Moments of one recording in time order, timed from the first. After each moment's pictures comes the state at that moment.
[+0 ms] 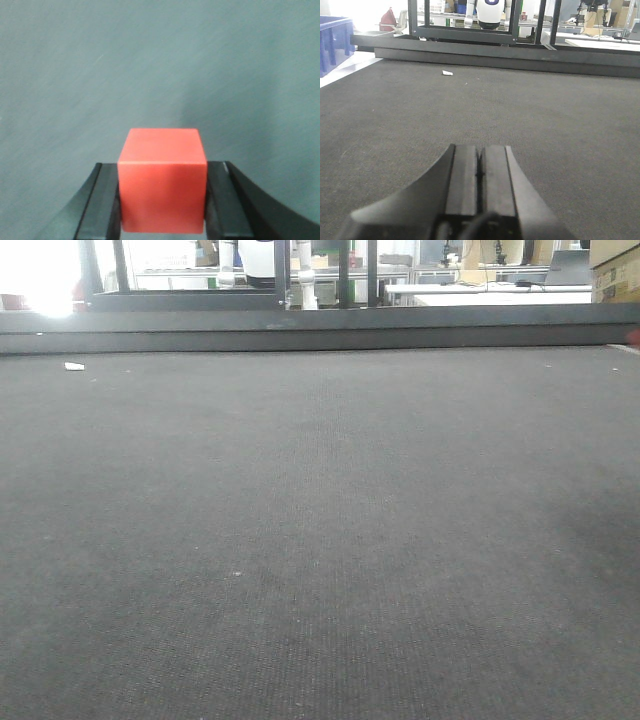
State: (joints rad) left arm -0.03 -0.01 0.03 0.00 0.01 -0.04; right arm 0.26 0.93 -0.77 0.07 0.71 0.16
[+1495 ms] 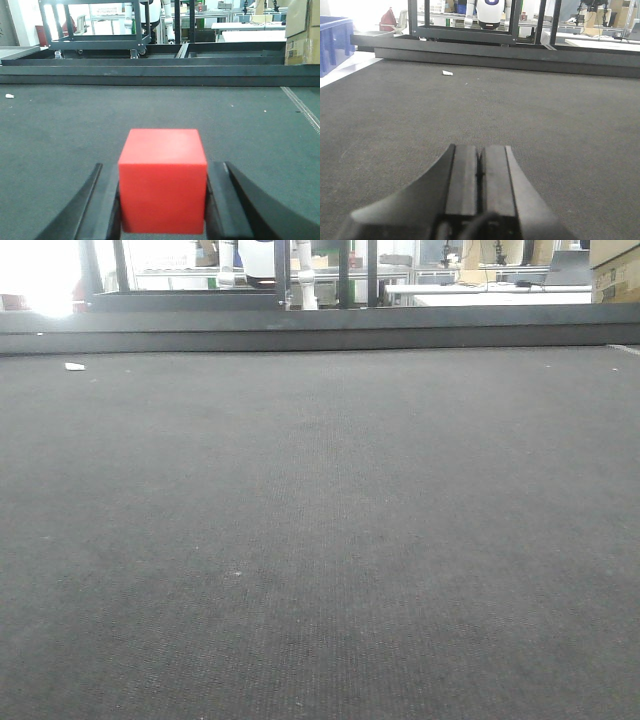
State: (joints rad) left arm -0.03 -0.01 0.03 0.00 0.01 -0.04; right arm 0.09 0.20 -0.41 0.10 0.32 0.01
